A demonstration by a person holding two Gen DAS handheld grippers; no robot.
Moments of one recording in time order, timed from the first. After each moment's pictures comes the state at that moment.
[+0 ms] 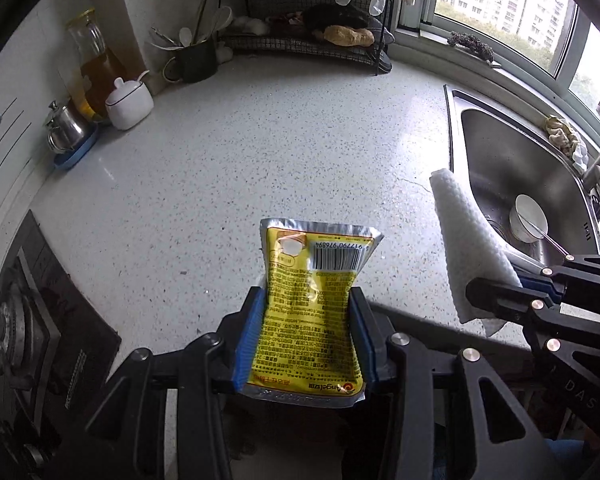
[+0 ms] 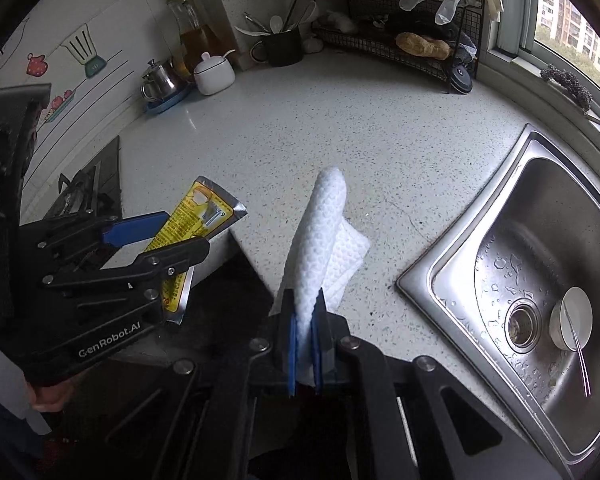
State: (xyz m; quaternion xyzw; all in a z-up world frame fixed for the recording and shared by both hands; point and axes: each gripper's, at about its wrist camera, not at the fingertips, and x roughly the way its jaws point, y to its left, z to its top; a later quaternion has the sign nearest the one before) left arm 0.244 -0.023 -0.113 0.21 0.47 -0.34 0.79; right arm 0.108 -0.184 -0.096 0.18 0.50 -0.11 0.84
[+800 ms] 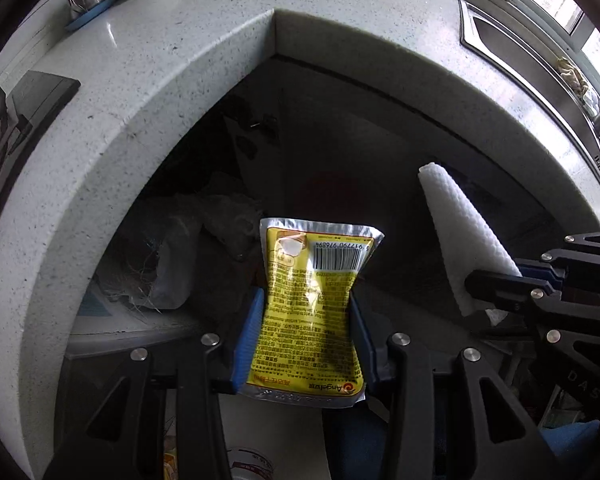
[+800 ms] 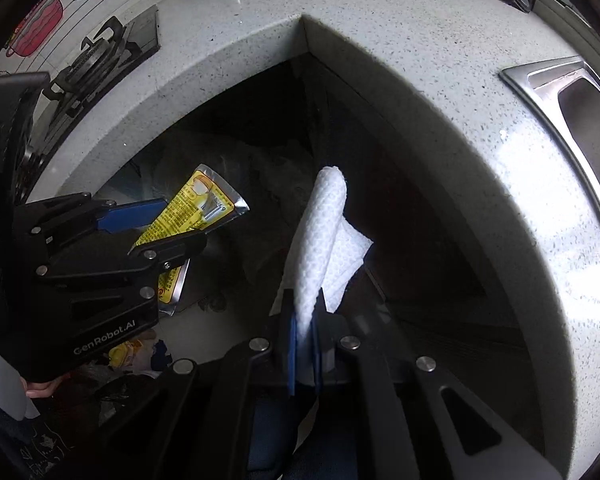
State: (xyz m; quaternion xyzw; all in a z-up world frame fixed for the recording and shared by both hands) left arm 0.152 0.061 -0.243 0.19 0.57 -0.31 0.74; right arm 0.064 -0.104 -0.206 0.14 0.61 -0.04 0.78
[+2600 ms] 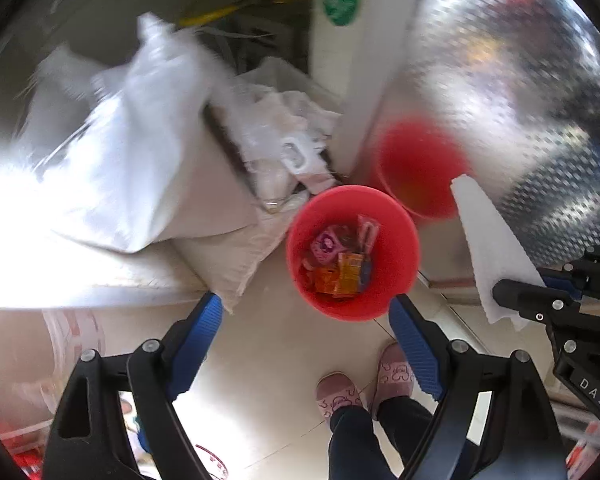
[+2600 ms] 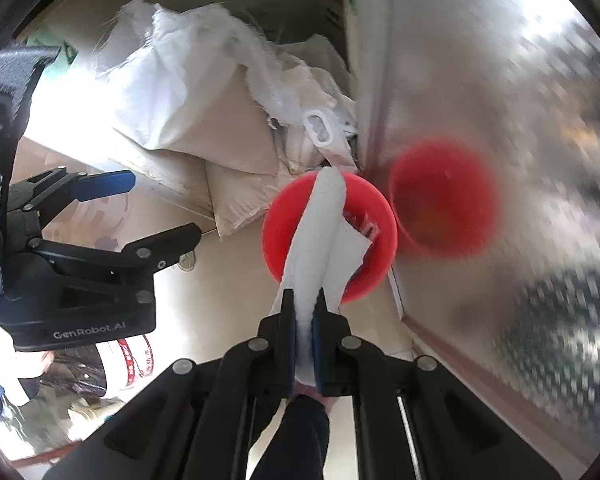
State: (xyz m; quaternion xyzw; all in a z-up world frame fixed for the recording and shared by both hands) left arm 0.193 0.079 -0.488 0.13 0.61 -0.16 0.76; right arm 0.120 -0.104 -0.464 0.07 0.65 0.08 0.75
